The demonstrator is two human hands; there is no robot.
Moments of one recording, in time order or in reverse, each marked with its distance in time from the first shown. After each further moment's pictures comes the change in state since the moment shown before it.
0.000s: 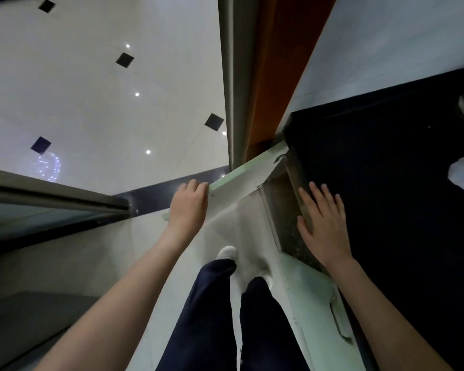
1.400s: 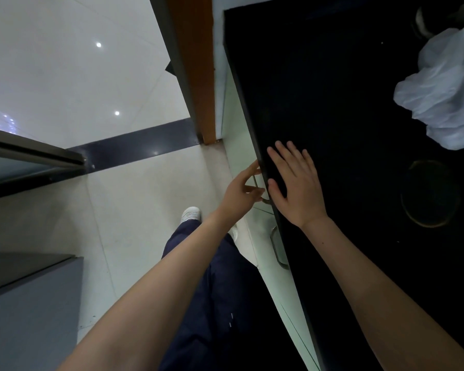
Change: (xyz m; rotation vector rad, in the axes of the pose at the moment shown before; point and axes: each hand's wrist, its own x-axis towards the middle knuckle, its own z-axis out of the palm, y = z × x) left_hand -0.086 0.229 0.110 -1.259 -0.374 -0.287; right_hand -0.079 0.070 -0.005 0.080 0.034 -0.147
